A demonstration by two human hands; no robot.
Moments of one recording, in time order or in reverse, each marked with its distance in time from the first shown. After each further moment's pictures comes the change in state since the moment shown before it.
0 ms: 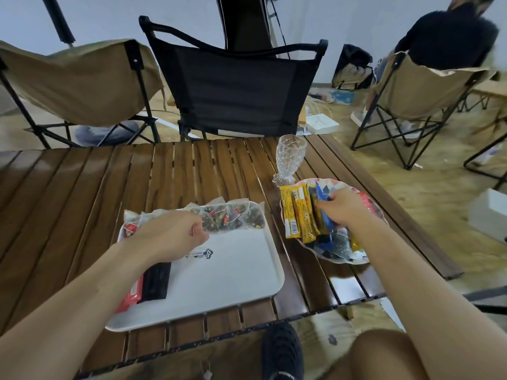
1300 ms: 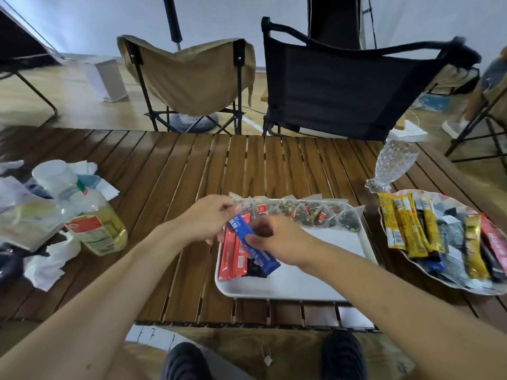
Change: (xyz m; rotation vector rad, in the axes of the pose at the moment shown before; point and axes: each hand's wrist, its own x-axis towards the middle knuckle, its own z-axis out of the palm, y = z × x) left_hand -0.066 -0.103 -0.026 -0.478 0.046 -0.225; right_hand -0.174 -0.192 0.145 0.307 -0.717 -0.511
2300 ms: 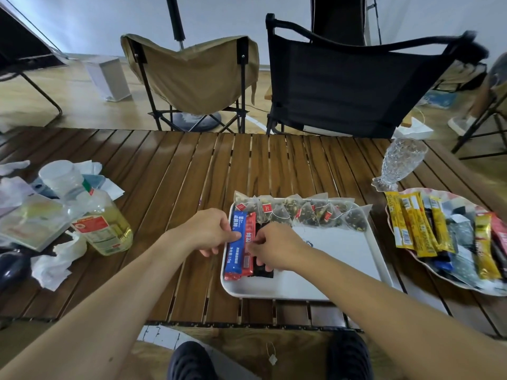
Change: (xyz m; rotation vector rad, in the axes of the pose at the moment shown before) left_hand 0.010 -0.027 0.016 0.124 -0.118 -0.202; right_hand 0.021 0.008 0.023 -0.377 0.024 0.094
